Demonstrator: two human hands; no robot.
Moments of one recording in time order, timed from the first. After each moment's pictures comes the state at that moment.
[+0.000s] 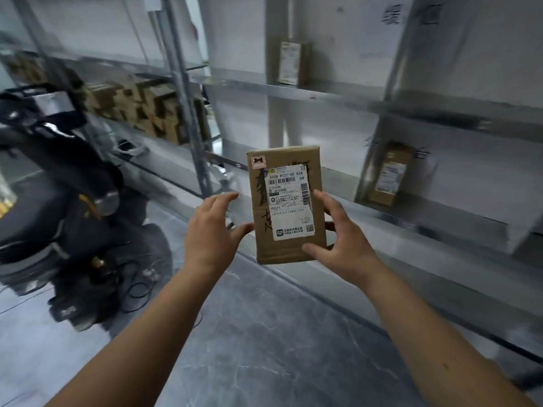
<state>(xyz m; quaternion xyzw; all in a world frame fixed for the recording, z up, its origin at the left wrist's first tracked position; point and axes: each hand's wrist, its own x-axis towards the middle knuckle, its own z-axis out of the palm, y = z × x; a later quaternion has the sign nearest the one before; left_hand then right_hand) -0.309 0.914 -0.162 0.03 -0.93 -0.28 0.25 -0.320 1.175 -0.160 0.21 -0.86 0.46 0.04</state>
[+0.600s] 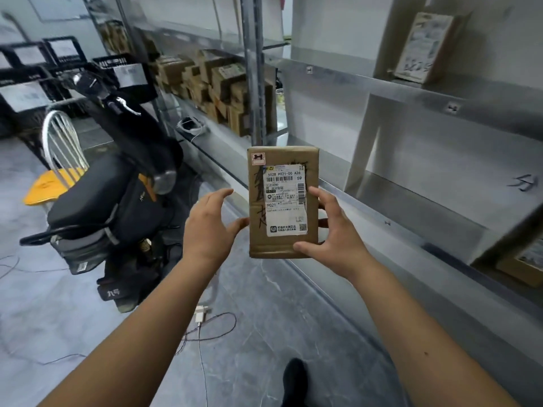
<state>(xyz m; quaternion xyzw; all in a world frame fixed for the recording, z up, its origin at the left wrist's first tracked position) -0.502 0.734 -0.204 0.17 -0.92 -0.25 0.25 -0.582 0.983 -0.205 0.29 -0.84 0.46 -0.02</state>
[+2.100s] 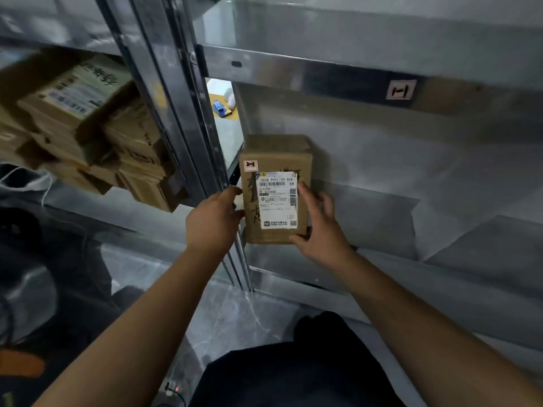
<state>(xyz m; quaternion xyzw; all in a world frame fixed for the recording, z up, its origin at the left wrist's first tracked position) -1.116 0.483 -0.290 -0.06 -0.98 -0.19 0.07 -1.064 0.709 -0.332 0.04 -0.91 0.40 0.08</state>
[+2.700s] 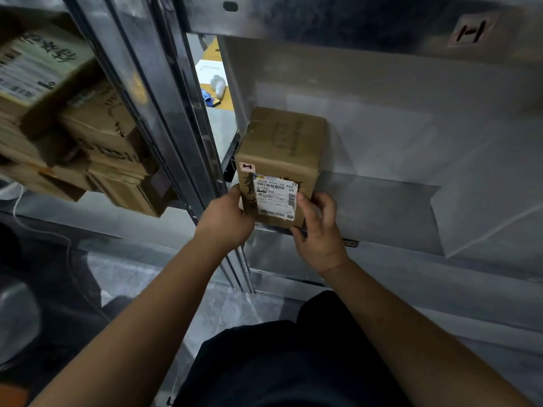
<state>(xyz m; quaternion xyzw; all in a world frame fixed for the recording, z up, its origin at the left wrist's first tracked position) -1.160 0.491 -0.328 -0.06 -0.95 -0.29 -0.12 -1.096 0.691 -0.423 0.07 -0.90 0.31 0.30</state>
